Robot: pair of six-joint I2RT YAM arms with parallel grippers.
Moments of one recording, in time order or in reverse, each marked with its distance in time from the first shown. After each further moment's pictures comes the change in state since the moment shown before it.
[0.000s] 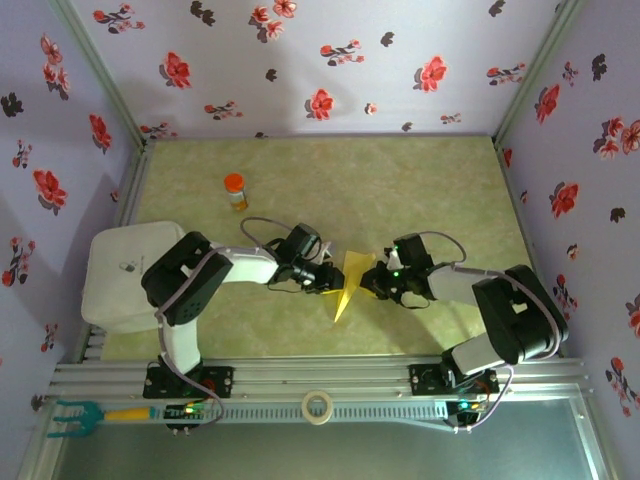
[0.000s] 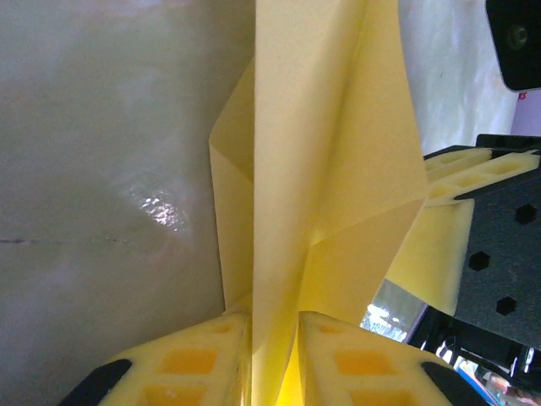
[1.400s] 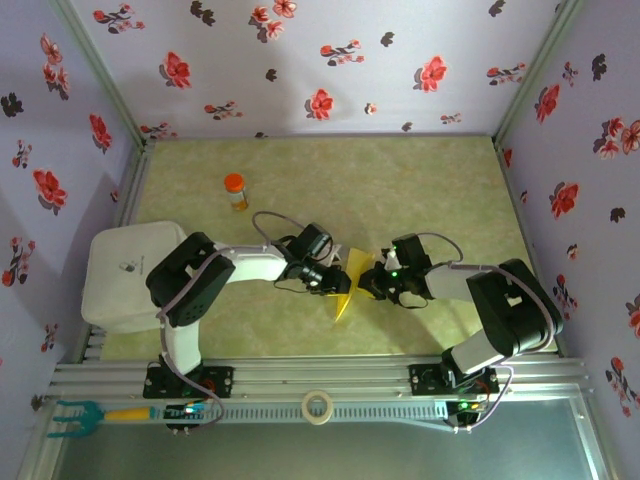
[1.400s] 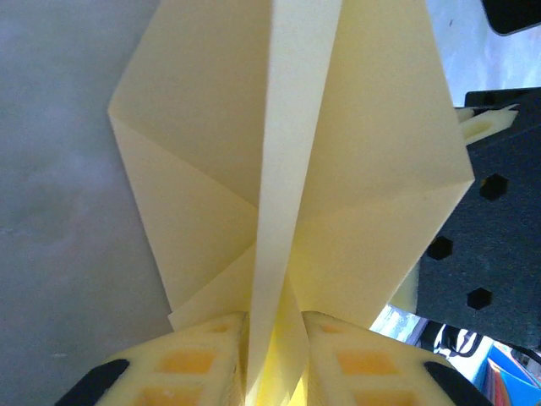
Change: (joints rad) left arm -0.052 0.007 0.102 -0.177 -0.035 0.088; right arm 0.005 0.046 0.000 0.057 -0.043 0.018
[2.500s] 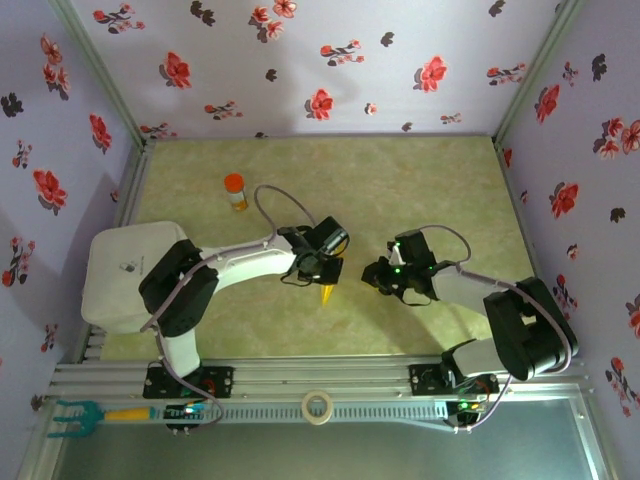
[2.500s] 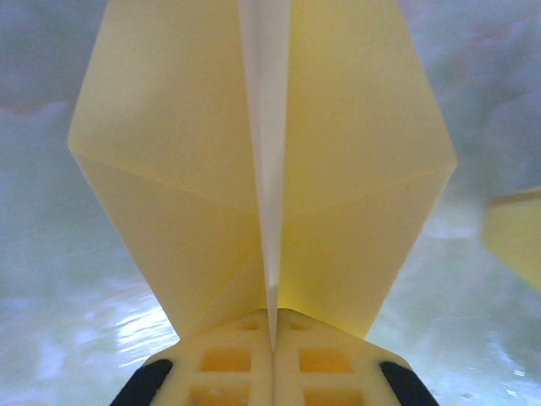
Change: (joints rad) left arm -0.089 -0.070 0.229 -0.518 -0.584 0.057; right arm 0.002 -0.139 0.025 -0.131 0.135 -0.037
